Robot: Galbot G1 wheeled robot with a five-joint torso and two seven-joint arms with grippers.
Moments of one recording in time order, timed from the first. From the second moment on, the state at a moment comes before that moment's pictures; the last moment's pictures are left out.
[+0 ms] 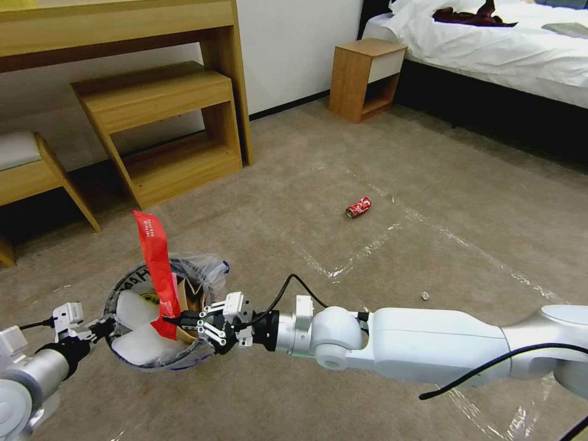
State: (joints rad) left arm 1.66 -1.03 -1.04 -2.08 -1.20 0.63 -0.11; right arm -0.09 1.03 -1.15 1.80 0.99 0.38 -0.18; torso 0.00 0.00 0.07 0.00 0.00
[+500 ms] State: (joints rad) left arm 1.66 -1.05 -1.04 -2.11 -1.20 0.63 -0.10; right arm -0.07 1.12 -1.19 1.69 0.96 0.39 -0.19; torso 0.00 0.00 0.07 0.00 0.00
